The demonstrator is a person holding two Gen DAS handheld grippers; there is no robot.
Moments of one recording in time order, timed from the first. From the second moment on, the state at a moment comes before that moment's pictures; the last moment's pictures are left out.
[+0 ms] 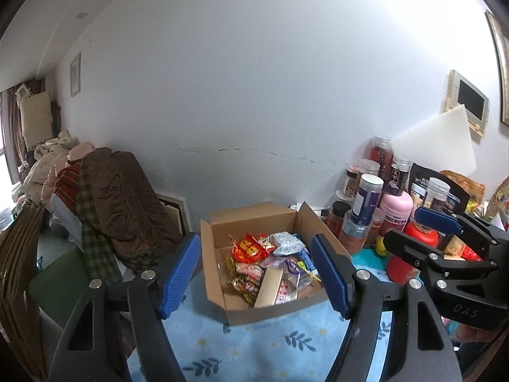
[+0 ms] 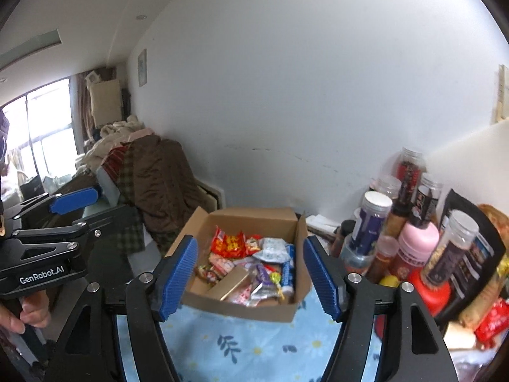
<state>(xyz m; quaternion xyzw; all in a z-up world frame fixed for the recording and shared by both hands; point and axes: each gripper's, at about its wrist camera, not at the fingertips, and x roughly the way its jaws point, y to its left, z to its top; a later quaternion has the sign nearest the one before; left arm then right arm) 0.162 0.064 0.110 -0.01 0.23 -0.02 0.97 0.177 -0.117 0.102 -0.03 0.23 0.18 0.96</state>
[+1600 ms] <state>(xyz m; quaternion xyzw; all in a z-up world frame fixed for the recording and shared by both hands) 0.084 0.050 0.041 -0.03 0.27 0.00 0.96 0.102 -0.123 0.038 -0.04 0.26 0.22 0.94</state>
